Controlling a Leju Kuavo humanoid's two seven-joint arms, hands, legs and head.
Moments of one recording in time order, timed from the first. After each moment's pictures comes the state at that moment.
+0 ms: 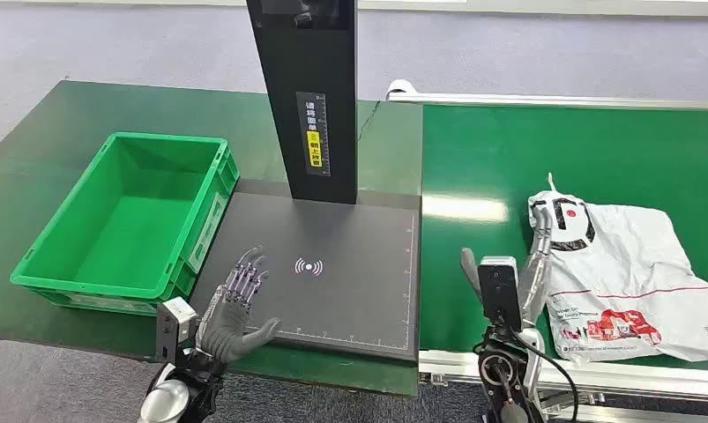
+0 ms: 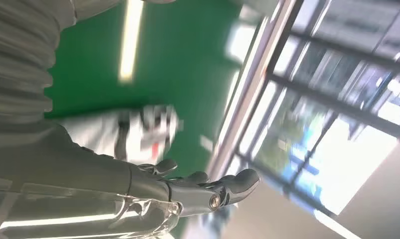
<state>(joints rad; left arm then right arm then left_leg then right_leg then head) -0.02 -0.10 -0.17 -1.29 -0.01 -0.25 -0.44 -0.22 0.06 0.11 -1.10 0.60 -0.65 -0.25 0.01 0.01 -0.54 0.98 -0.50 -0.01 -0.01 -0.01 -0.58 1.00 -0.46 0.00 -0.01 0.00</state>
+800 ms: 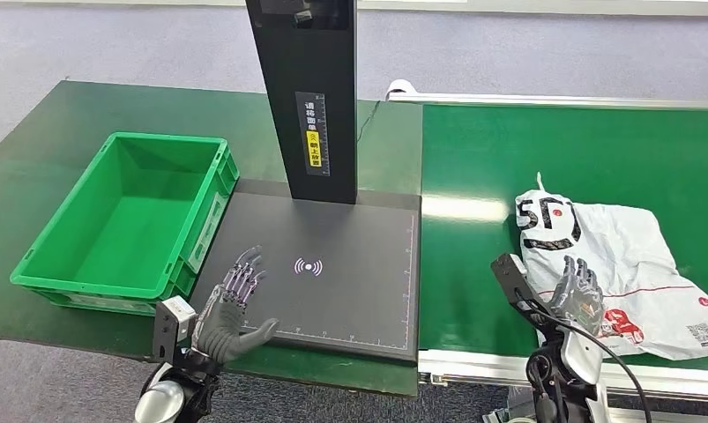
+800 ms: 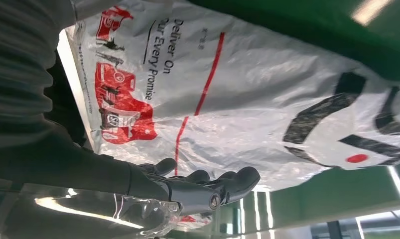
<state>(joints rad) -0.01 -0.13 -0.12 -1.33 -0.07 -0.29 -0.40 -0.25 0.00 -0.16 -1.03 1.25 -0.10 0.32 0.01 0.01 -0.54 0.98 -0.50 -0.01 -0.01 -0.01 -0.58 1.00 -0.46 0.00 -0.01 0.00</state>
